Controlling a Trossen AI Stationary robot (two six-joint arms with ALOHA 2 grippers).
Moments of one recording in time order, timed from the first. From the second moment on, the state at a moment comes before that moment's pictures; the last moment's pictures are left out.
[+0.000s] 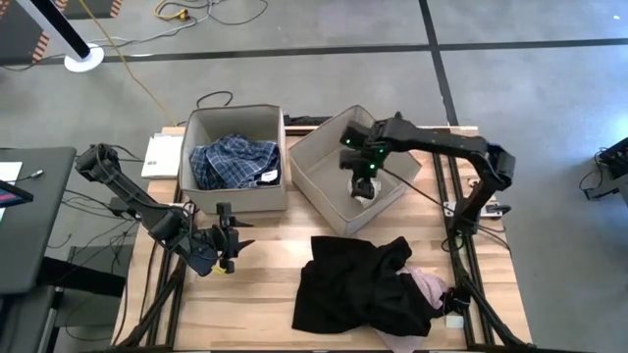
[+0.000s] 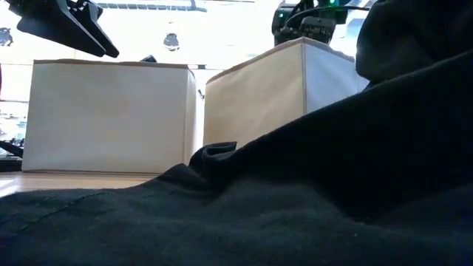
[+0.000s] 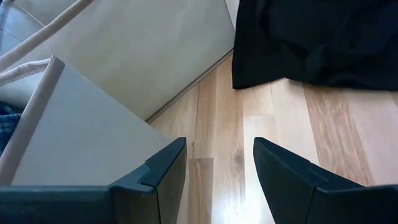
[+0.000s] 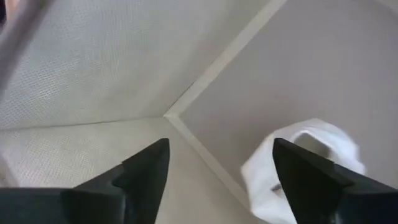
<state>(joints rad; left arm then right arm) -0.67 1.02 0.74 -0.56 -0.81 -0.26 -0.37 1.69 1.48 -1.08 -0.38 -0.16</state>
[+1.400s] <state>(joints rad) -0.67 1.02 0.74 -0.52 -0.81 -0.26 -0.24 1.73 1.58 -1.12 -0.12 -0.36</state>
